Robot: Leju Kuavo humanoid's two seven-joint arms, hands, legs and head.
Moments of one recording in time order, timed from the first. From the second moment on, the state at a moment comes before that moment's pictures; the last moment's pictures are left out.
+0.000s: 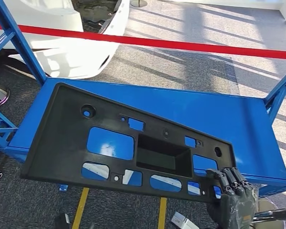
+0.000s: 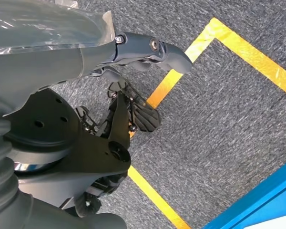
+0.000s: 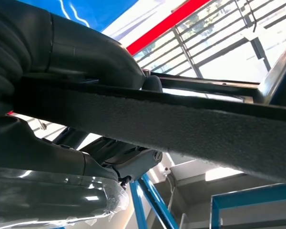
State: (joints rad) left arm -0.11 -0.20 0.81 -0.22 -0.06 0.17 -0.41; right arm 0.23 0.03 0.21 -1.90 1.42 -0.69 -0.17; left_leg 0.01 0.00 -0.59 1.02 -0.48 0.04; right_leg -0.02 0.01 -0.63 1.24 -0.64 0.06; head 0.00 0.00
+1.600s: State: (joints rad) left arm -0.11 -0.20 0.82 -0.22 -0.06 0.17 -0.42; right arm 0.24 0.05 0.20 -1.89 1.42 -0.69 -0.17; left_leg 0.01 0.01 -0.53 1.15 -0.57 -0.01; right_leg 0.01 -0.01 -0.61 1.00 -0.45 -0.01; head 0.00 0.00
